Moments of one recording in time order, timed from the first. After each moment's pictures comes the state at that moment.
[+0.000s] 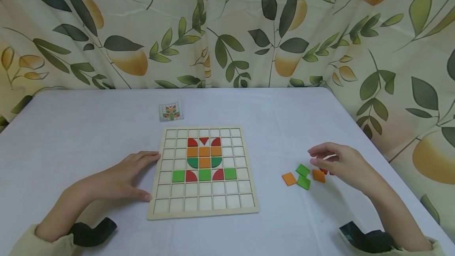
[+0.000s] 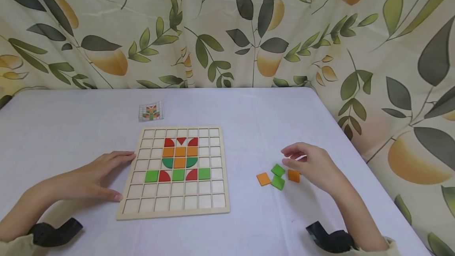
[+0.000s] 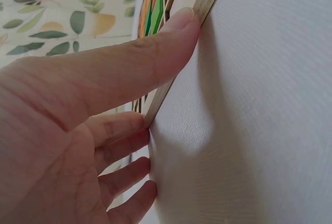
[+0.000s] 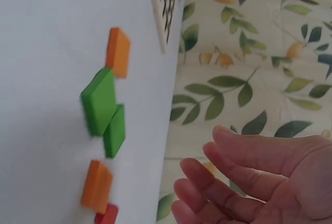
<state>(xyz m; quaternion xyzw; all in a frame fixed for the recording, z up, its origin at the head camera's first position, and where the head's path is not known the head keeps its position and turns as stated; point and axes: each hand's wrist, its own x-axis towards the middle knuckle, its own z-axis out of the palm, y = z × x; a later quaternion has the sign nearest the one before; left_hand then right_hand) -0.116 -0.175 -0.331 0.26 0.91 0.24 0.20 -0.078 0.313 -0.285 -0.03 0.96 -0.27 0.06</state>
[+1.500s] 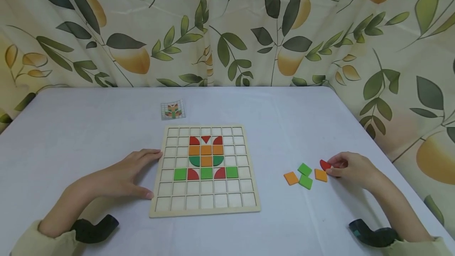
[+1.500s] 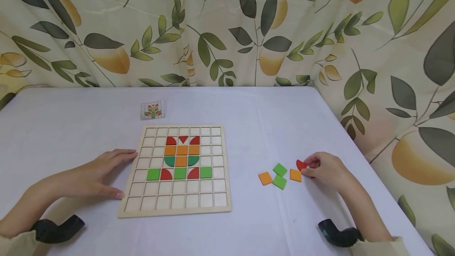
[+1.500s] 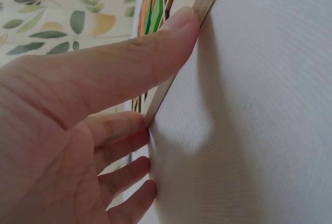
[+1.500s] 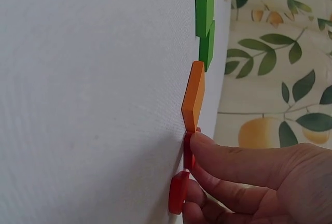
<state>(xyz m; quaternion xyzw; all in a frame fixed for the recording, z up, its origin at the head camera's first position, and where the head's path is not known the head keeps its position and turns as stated) -0.116 -0.174 -0.331 0.26 0.91 0.24 0.20 -0.091 0.362 -0.322 0.04 0.97 -0.20 0.11</state>
